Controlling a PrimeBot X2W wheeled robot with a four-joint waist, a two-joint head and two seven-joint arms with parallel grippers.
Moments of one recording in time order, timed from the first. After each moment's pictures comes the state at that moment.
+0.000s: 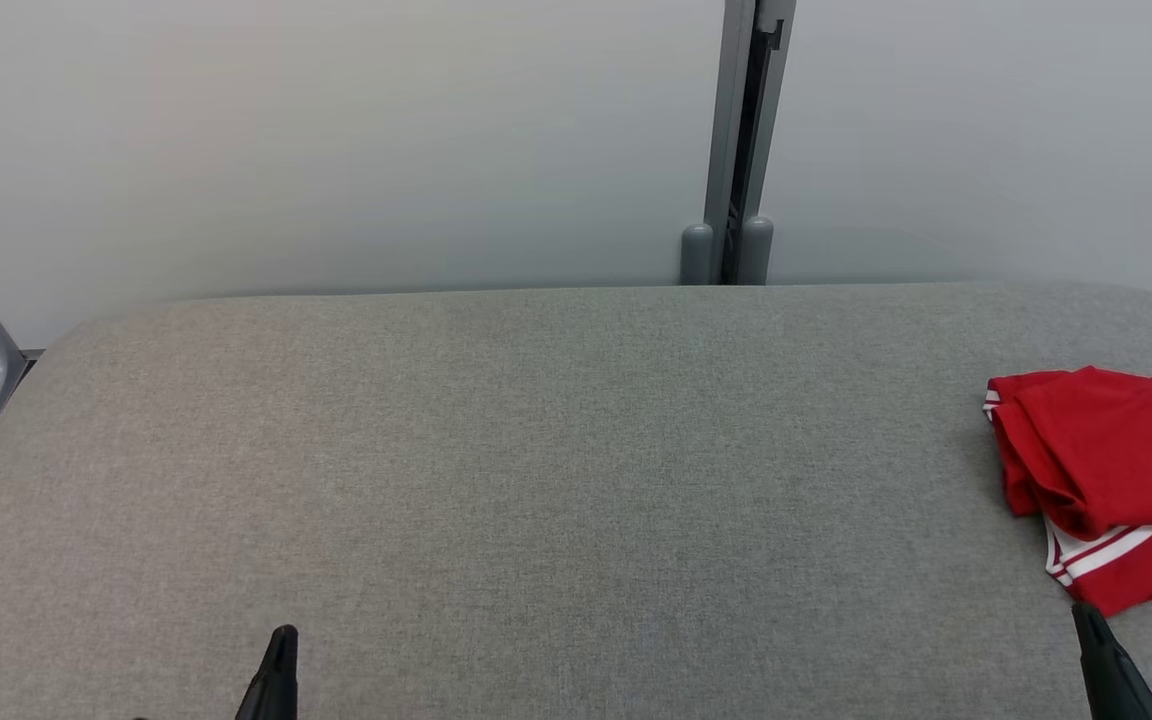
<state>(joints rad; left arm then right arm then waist) 0.25 0.23 -0.24 -0.02 -0.83 0.07 -0.21 0.28 -0.05 -0.12 -0.09 0.68 0.13 0.04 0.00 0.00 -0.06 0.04</state>
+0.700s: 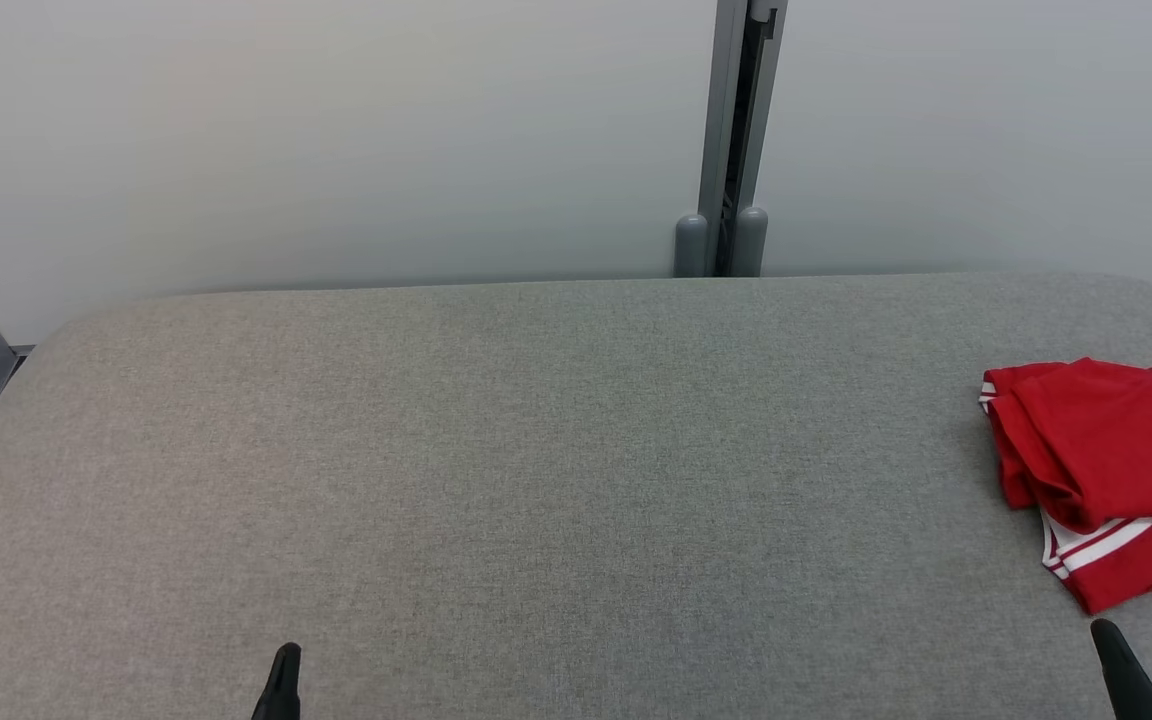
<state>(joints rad) 0.34 0.18 -0.19 -0.14 -1.06 0.01 -0.18 0.32 -0.04 -0.18 -0.15 0.99 0.13 0.14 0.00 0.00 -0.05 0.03</state>
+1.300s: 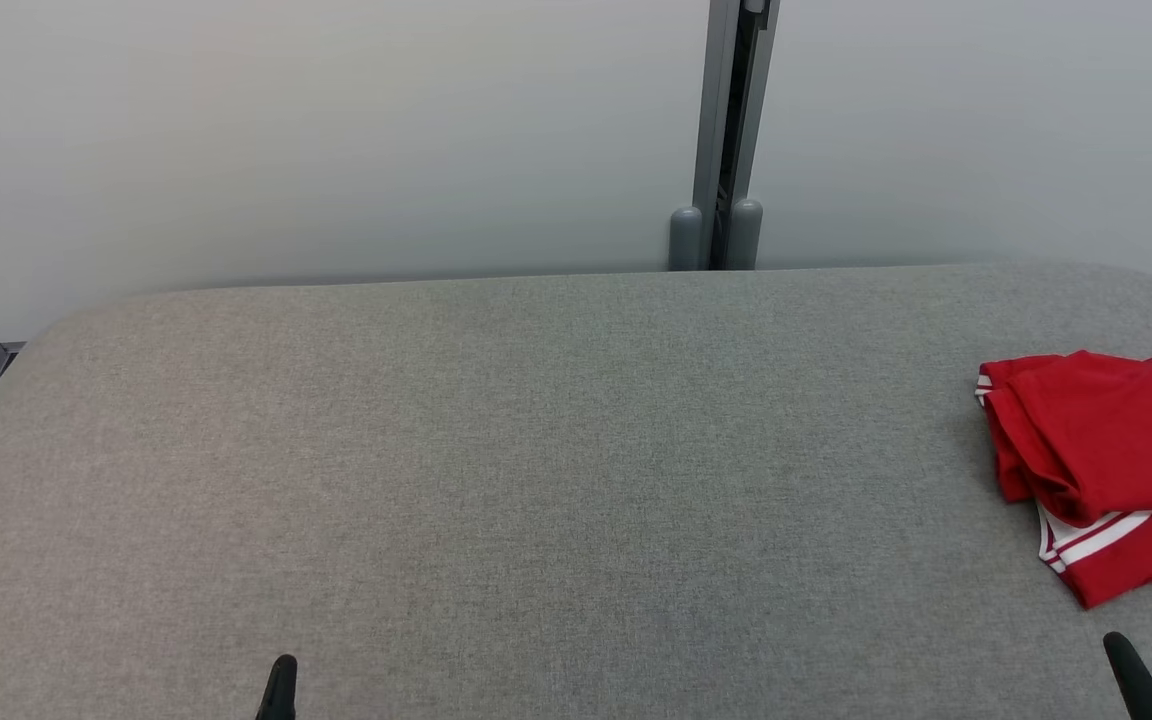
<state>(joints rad) 0.40 0.15 -0.17 -0.21 -1.20 -0.03 -0.15 0.35 -0.04 -0.21 -0.18 1.20 0.13 0.20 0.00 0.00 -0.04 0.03</state>
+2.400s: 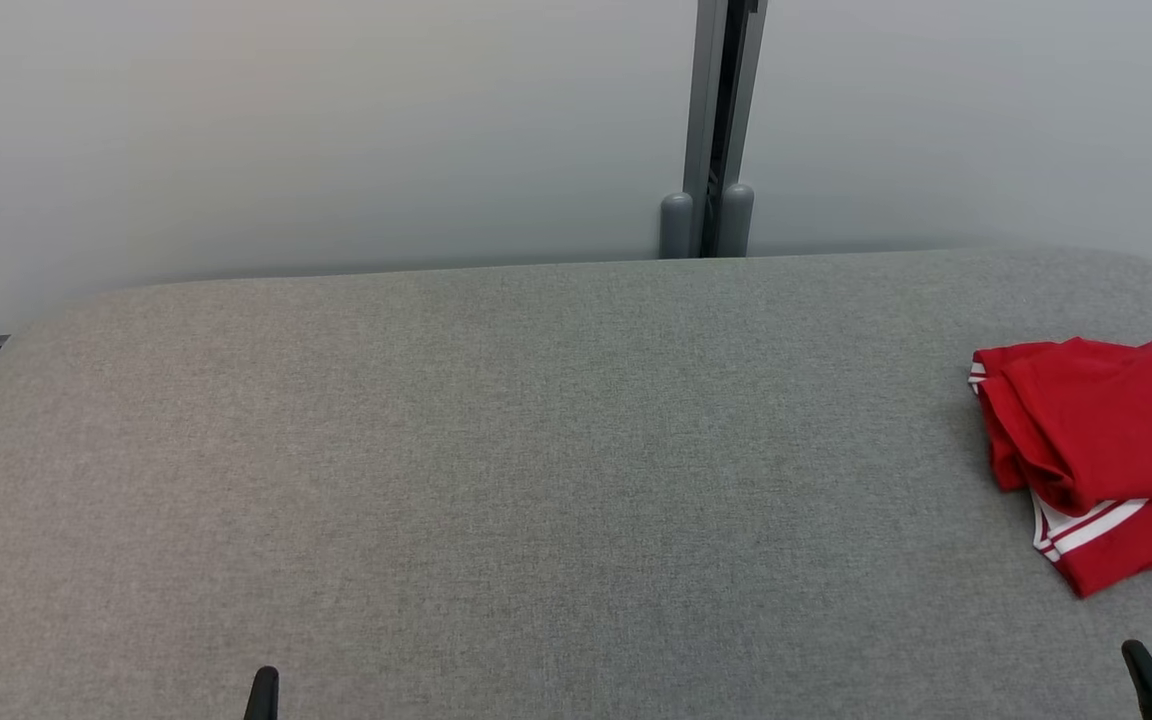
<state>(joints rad) 0.49 0.09 -0.12 -0.33 -1.43 -0.09 -0.12 0.41 -0.04 -0.24 -0.23 1.52 0.13 0.28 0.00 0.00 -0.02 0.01</state>
